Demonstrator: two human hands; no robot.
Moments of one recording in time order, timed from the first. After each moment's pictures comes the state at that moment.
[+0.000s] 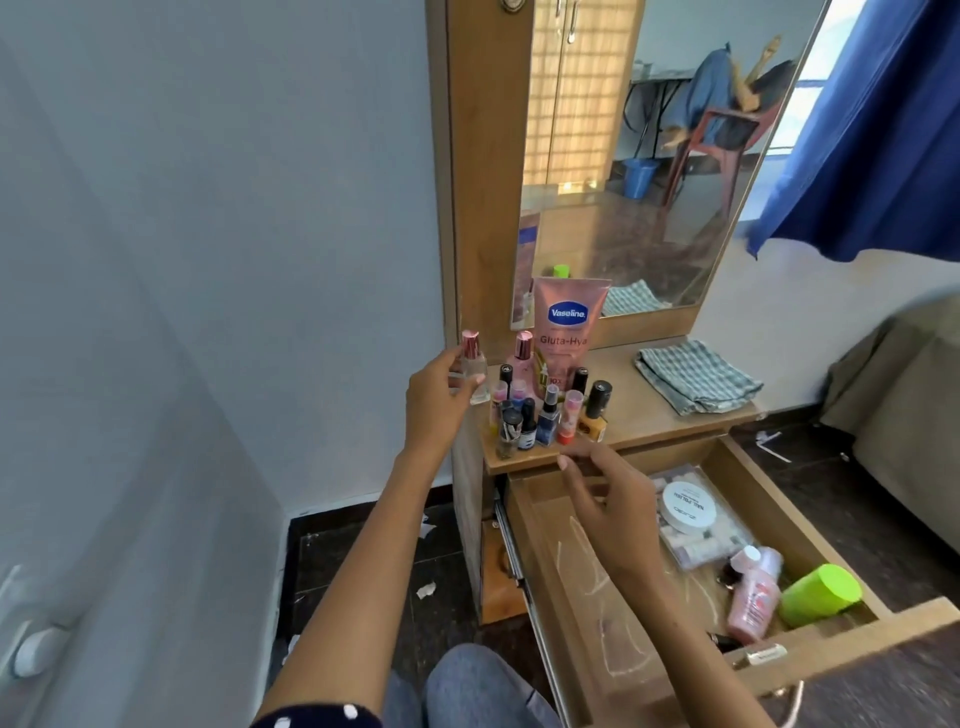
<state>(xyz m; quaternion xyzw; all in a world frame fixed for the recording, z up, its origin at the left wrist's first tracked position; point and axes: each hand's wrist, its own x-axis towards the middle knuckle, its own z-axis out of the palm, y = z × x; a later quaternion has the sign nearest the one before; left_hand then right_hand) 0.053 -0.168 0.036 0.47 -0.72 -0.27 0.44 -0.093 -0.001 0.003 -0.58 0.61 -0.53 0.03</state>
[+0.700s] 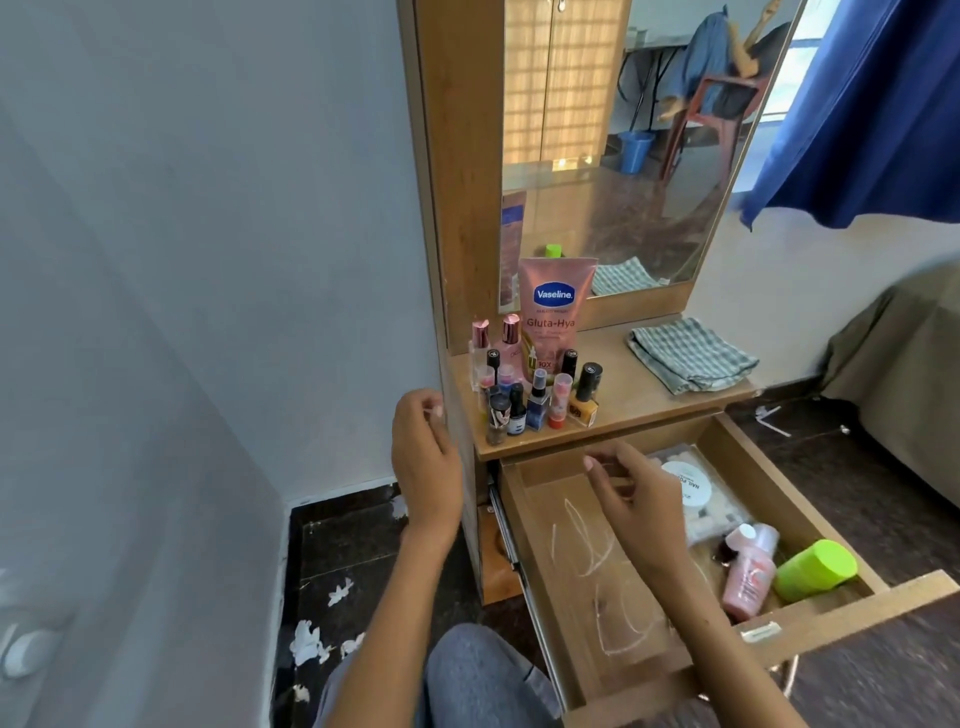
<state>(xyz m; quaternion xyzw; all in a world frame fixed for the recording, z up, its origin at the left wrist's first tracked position) 0.057 -0.096 0.000 0.48 -0.65 -0.15 0.57 -0.125 0.014 -0.017 -0.56 0.65 -0.51 0.03</state>
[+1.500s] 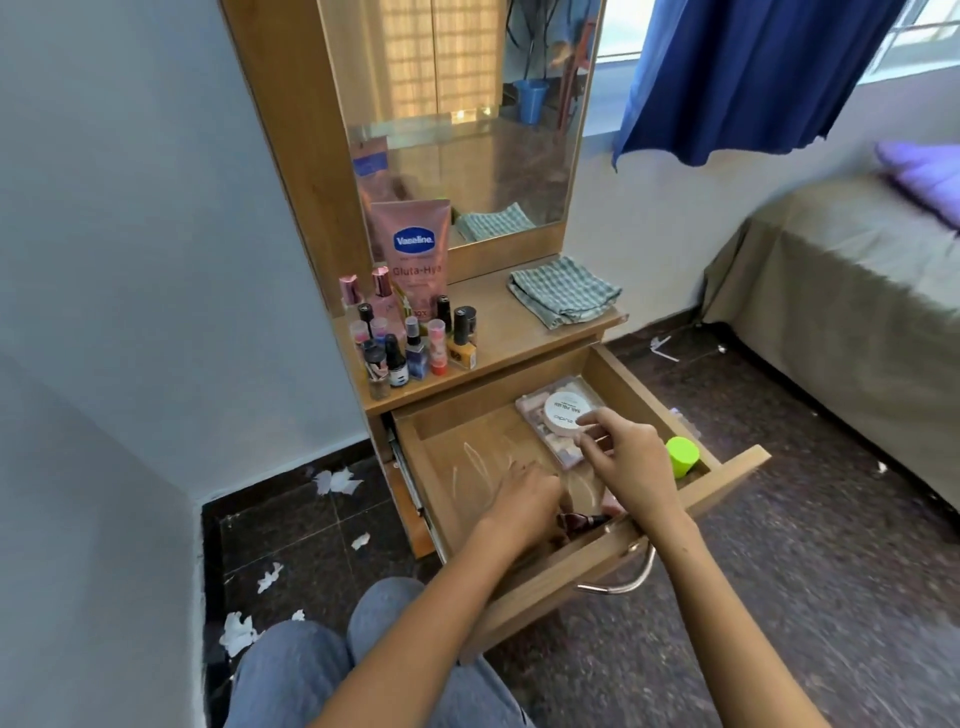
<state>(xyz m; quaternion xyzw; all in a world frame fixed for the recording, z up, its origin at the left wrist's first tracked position) -0.076 0.024 -0.043 0.24 -0.95 -0.18 -0.02 -0.208 0.091 -0.031 -0.49 0.80 -0.34 0.03</state>
